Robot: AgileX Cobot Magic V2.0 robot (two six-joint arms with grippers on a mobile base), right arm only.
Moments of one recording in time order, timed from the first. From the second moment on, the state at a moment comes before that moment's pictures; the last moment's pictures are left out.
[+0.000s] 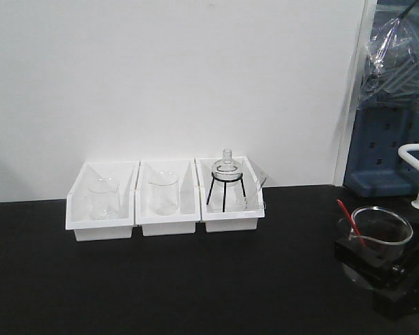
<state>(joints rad) 0.01 1.02 -0.73 -1.70 -0.55 1.58</state>
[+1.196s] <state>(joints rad) 0.01 2.04 -0.95 -1.25 -1.10 0.77</state>
